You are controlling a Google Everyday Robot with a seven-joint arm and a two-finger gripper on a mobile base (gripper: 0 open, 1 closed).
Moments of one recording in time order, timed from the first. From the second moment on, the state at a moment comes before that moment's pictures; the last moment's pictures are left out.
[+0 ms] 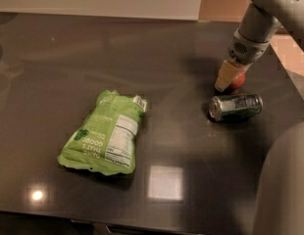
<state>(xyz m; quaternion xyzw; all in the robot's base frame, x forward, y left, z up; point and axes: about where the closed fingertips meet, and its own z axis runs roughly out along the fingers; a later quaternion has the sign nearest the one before) 0.635 -0.241 0.840 -0.36 0.93 0.03 0.07</state>
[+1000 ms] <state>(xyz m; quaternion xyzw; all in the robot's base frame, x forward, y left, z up) 0.589 -0.163 0.881 -0.47 0.87 0.11 0.10</state>
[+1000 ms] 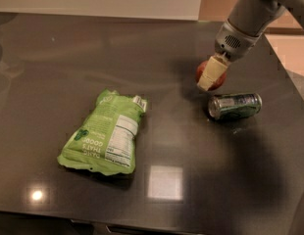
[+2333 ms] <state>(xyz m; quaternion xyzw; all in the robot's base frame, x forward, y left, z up) 0.485 -0.049 0.865 -0.67 0.73 0.15 0.05</state>
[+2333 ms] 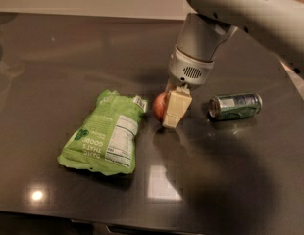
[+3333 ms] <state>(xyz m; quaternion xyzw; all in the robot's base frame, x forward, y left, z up) 0.464 -0.035 0.837 -0.69 0.71 0.14 0.01</state>
